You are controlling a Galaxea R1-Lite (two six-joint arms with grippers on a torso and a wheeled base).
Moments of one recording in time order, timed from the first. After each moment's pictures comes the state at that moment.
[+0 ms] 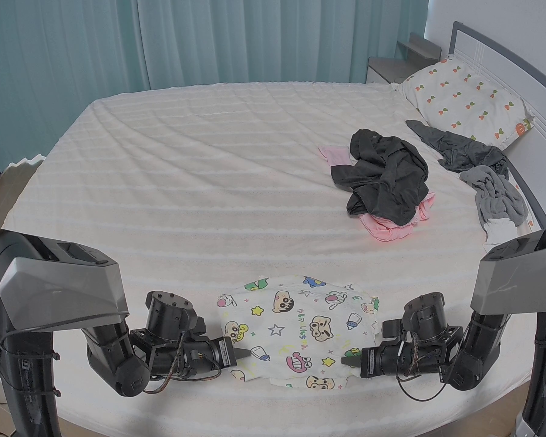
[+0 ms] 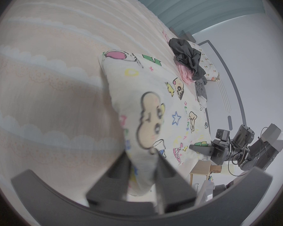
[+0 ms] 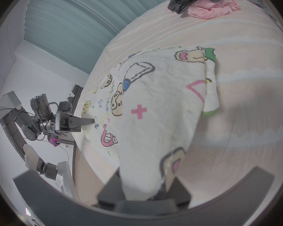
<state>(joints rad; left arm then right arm) -0.48 2.26 -0.49 -1.07 -0.35 -0.70 0.51 2.26 -0.39 -1.14 0.31 0.49</state>
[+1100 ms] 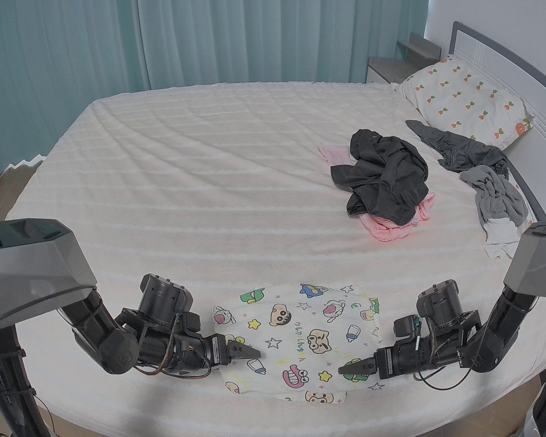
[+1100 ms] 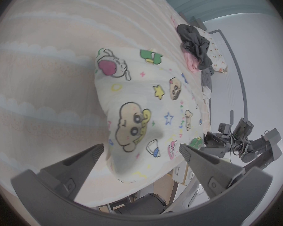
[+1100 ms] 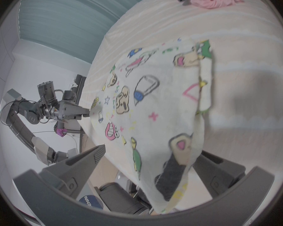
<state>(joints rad) -0.45 2.10 -0.59 -0.62 -0.44 -0.66 0.45 2.09 -0.43 -0.78 0.45 0.39</state>
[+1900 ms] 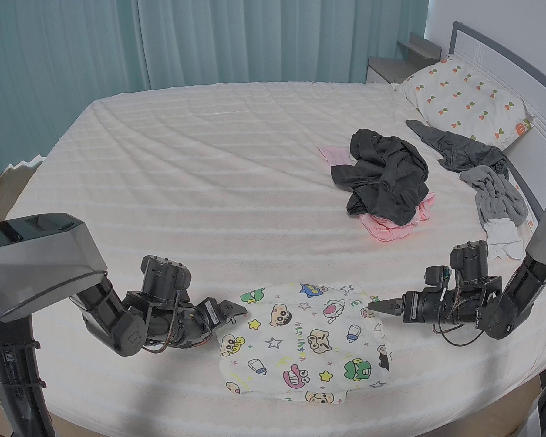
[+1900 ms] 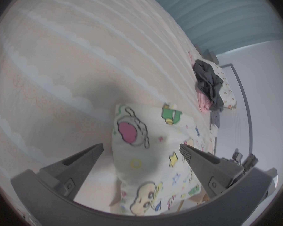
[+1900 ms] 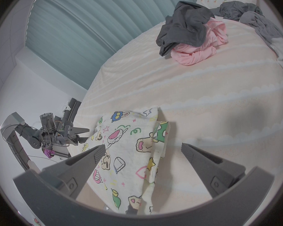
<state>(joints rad) -0.39 2.19 -0.72 -0.71 -0.25 -0.86 0.24 2.05 -0.54 -0.85 0.41 0.35</state>
